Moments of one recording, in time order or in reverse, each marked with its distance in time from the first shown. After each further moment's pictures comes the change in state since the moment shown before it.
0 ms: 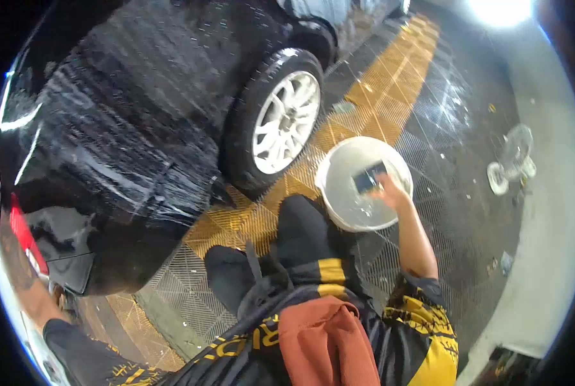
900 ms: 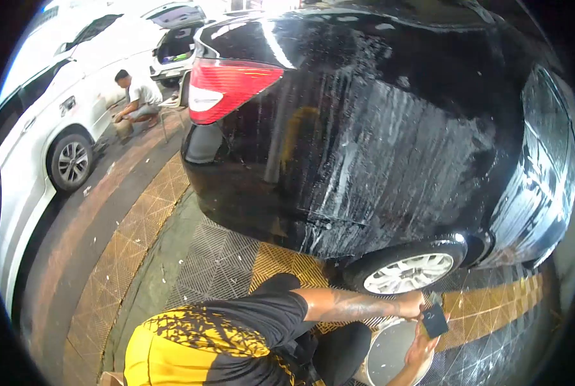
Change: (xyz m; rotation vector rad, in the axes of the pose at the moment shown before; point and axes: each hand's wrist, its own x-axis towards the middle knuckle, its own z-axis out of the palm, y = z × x) left_hand -0.262 0.734 0.024 -1.597 -1.197 -0.746; right_hand -0.058 -0.057 0.210 -0.163 -0.562 -0.732
